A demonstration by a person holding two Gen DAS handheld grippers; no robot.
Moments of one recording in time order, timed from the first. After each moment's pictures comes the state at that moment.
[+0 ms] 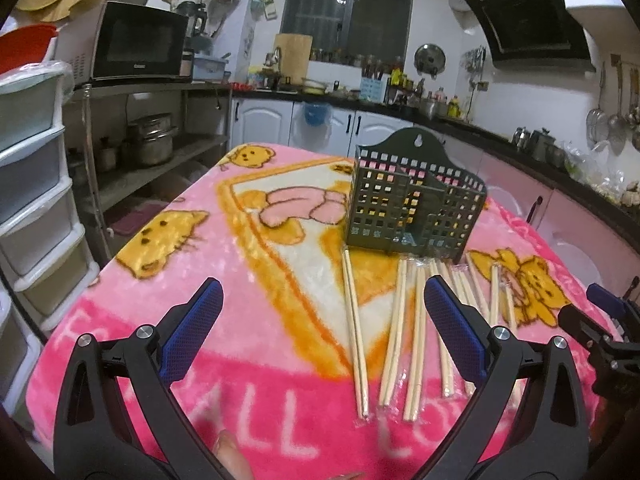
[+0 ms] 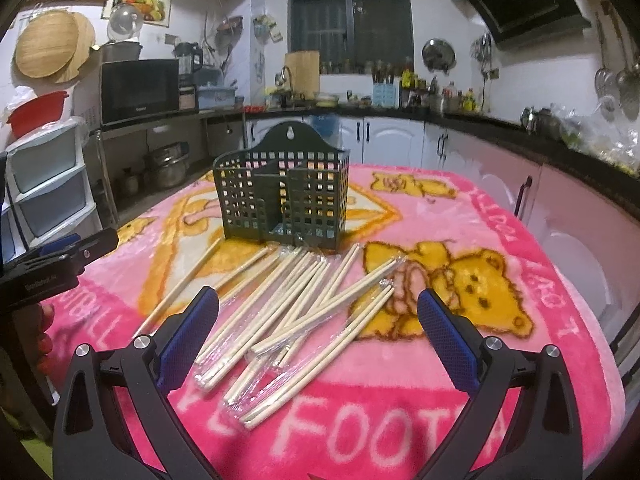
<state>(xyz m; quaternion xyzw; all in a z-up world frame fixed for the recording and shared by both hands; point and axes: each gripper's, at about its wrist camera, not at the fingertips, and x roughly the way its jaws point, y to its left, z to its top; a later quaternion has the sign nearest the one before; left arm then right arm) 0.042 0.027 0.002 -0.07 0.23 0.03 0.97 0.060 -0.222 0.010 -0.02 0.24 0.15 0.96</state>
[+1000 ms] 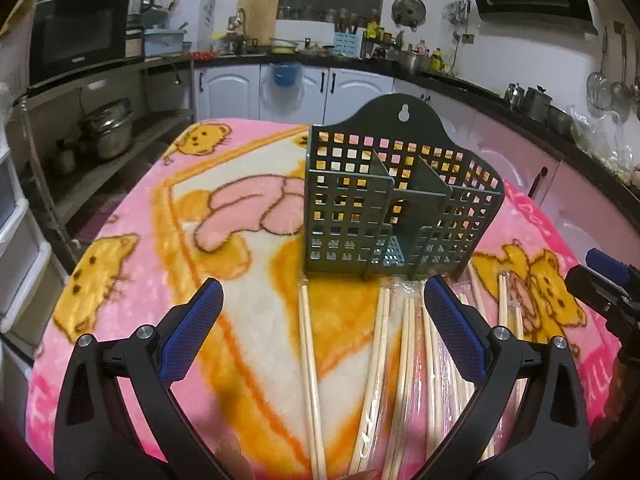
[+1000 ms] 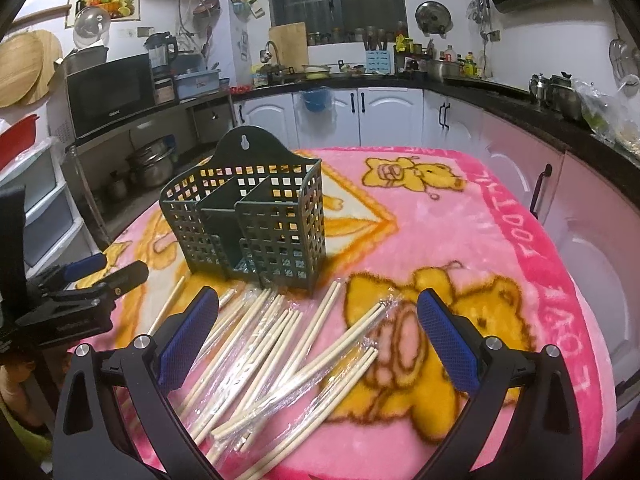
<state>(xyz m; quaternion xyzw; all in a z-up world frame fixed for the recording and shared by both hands) 0.154 0.000 0.007 -0.05 0.32 -0.02 0.95 0.159 -0.240 0.034 0.01 0.29 0.14 0.94</state>
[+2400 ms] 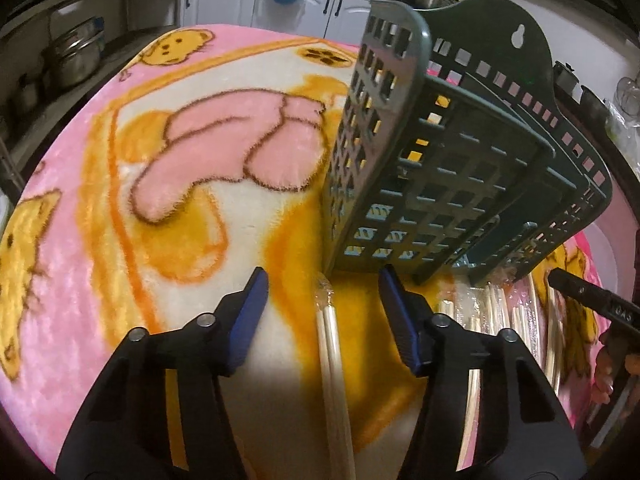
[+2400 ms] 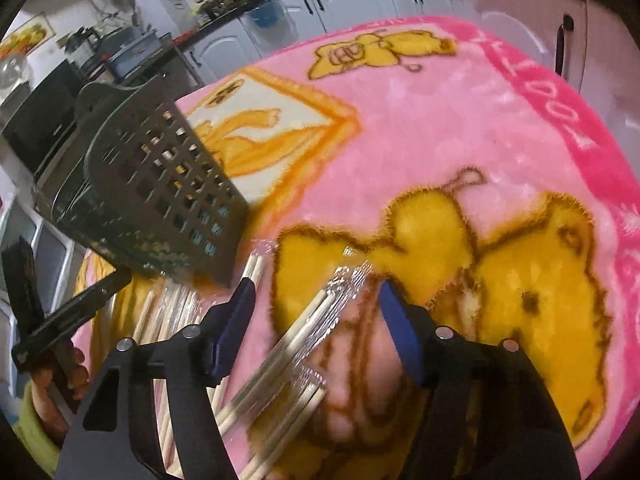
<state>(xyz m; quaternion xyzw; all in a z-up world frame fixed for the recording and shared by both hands) 0.253 0.028 -0.054 -0.09 0.45 -0.05 0.89 0.270 -0.289 -0.042 0.13 0.47 0.14 0.86</state>
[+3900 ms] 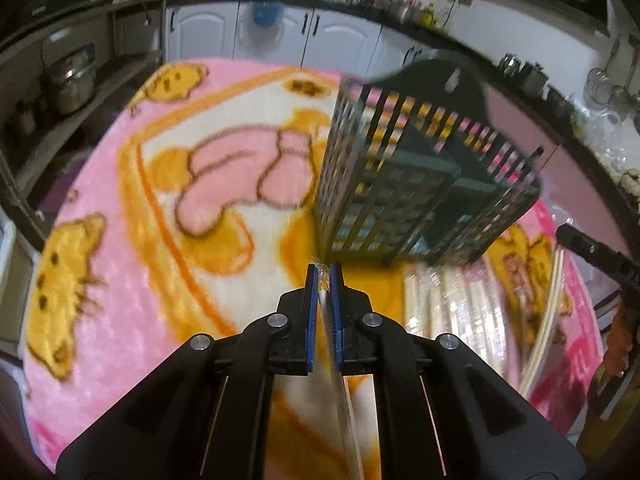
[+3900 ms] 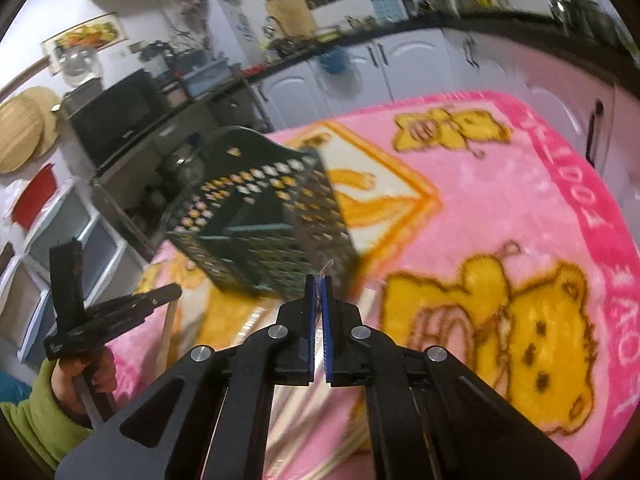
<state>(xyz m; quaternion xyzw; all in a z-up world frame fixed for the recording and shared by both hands) 0.208 0.040 0.005 -0.07 0.41 -0.09 0.91 0.210 -0.250 0.052 0.10 0.36 0.24 0.90</state>
